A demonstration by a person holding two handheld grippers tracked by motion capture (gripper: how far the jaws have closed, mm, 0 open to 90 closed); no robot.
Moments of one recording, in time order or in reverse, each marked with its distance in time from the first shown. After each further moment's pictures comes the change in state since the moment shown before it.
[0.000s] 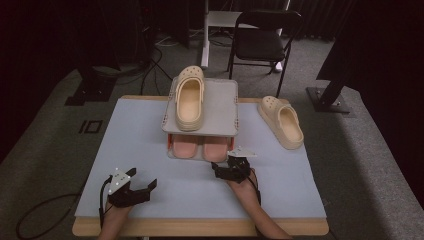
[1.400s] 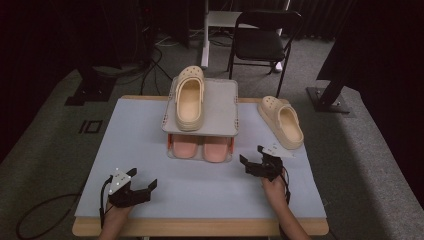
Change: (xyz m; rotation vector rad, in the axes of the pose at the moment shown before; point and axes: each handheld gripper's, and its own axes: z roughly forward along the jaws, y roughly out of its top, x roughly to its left) left arm -0.001 -0.001 0.001 0.004 -0.001 -0.004; right arm -0.076 -0.004 -0.062 -0.172 -0.035 -0.009
